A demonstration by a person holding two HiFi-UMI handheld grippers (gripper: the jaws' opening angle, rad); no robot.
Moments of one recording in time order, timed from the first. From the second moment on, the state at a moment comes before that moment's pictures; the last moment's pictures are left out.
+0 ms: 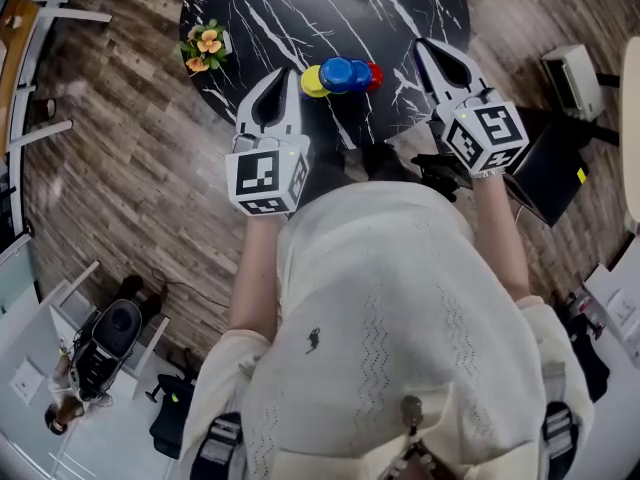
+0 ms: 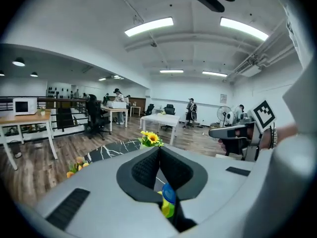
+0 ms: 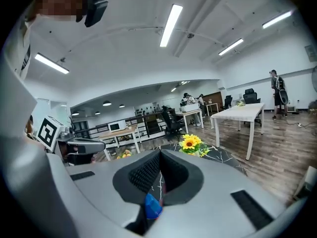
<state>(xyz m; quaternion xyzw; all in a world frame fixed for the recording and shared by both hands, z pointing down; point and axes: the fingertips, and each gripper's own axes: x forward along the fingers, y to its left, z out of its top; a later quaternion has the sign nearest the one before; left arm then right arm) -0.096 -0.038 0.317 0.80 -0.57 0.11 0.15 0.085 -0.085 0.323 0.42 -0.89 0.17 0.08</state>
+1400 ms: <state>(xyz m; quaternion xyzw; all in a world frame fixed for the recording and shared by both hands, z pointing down) -0.141 -0.043 0.152 0.79 -0.61 0.02 -0.02 0.076 -0.080 0.125 0.44 -0.90 0.03 -0.03</state>
